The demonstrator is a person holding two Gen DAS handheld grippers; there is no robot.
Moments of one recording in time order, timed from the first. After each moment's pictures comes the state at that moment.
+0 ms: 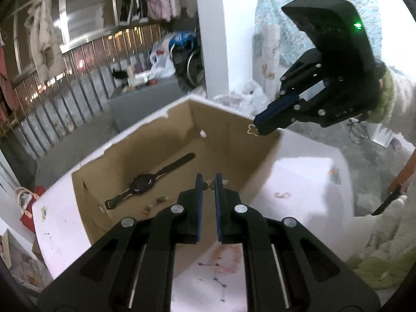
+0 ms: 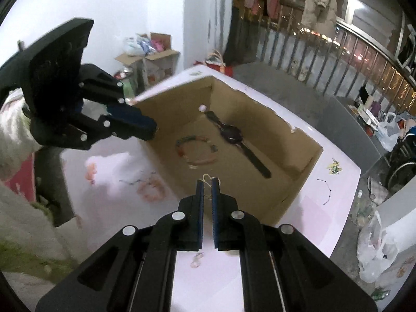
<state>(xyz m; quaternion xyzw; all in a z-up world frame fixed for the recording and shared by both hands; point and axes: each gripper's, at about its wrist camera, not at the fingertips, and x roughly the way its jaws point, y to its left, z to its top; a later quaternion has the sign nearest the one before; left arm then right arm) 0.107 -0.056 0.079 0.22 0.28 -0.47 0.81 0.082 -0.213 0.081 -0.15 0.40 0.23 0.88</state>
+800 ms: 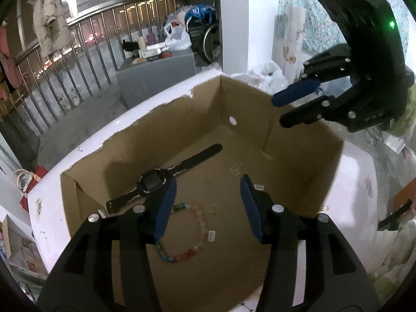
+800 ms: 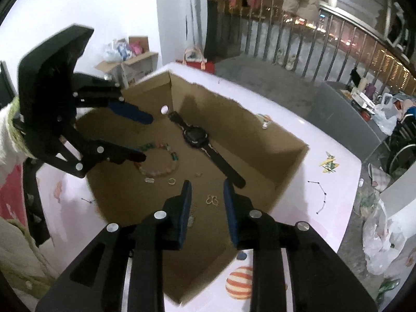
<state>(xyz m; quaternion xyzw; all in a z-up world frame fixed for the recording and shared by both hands) 0.173 -0.084 0.062 0.21 0.33 -0.43 0.81 0.120 -0.256 0.065 -0.10 0.38 0.21 0.90</state>
